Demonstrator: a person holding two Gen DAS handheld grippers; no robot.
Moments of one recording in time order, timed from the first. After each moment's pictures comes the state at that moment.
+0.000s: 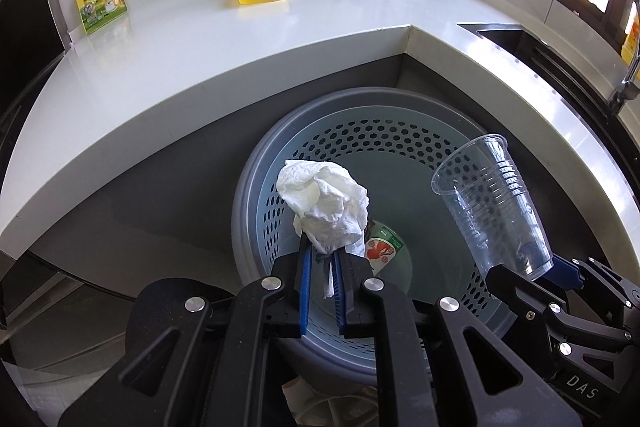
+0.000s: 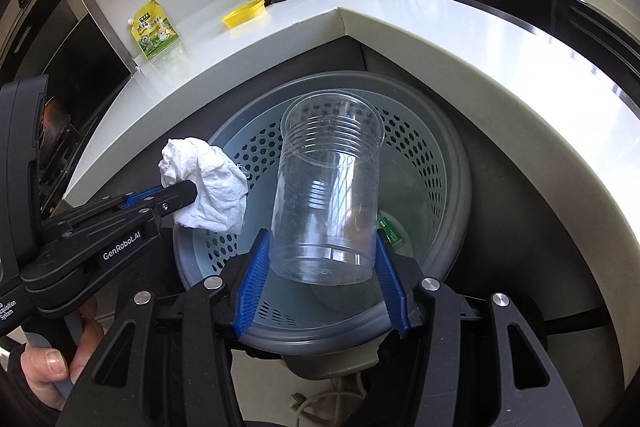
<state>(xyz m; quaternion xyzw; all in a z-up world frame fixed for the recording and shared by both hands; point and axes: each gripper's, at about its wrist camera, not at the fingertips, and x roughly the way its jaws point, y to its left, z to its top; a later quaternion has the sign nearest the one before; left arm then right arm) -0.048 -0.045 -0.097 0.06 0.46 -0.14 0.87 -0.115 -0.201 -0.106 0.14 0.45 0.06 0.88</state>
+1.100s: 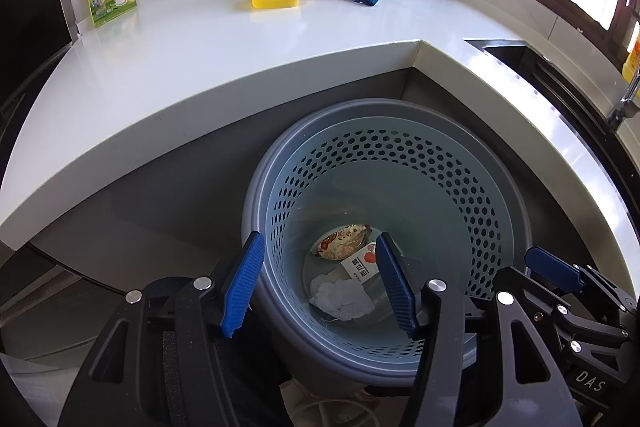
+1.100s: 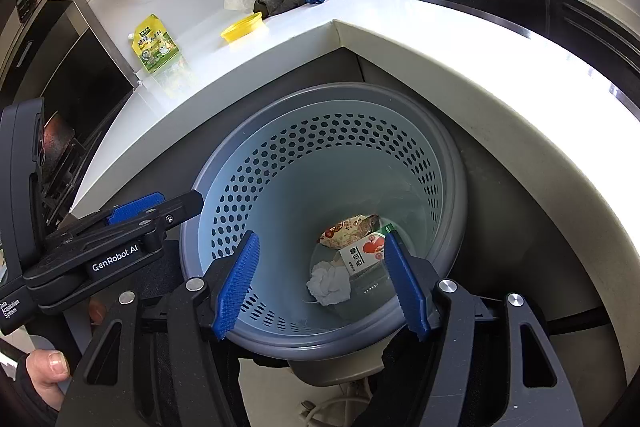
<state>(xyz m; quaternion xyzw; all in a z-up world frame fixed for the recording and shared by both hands) -0.048 -0.035 -0.091 0.03 0.45 -0.13 0.88 -0.119 -0.208 -0.099 0.15 0.43 0.06 0.89</state>
